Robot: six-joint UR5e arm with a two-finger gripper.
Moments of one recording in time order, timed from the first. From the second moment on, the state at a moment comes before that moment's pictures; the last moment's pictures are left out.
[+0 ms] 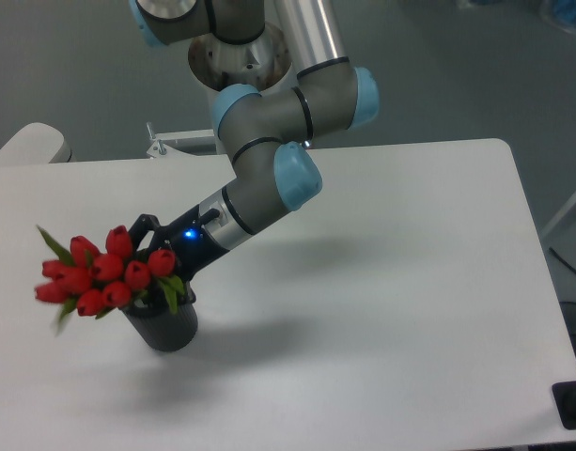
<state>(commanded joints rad) 2.38 -1.90 -1.81 -0.97 0.50 1.31</state>
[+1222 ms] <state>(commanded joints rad) 2.50 -1.81 -1.75 -0.98 0.22 1.02</state>
